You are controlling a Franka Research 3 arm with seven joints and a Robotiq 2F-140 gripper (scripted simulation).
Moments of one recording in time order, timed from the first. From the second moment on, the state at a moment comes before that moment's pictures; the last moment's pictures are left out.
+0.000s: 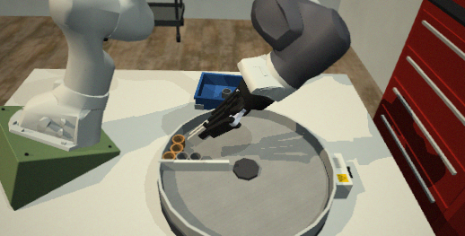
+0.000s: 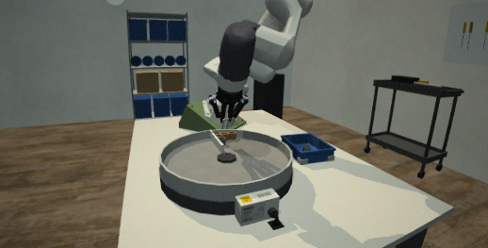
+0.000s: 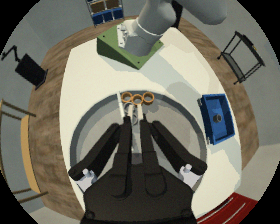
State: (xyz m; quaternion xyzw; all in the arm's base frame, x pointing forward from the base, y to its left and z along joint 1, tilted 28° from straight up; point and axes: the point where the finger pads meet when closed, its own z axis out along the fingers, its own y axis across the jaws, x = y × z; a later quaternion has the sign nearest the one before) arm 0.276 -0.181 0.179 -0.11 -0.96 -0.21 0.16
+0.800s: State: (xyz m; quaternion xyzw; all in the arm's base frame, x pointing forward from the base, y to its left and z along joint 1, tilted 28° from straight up) arm 0.284 -0.176 0.160 -0.10 -0.96 -0.21 0.16
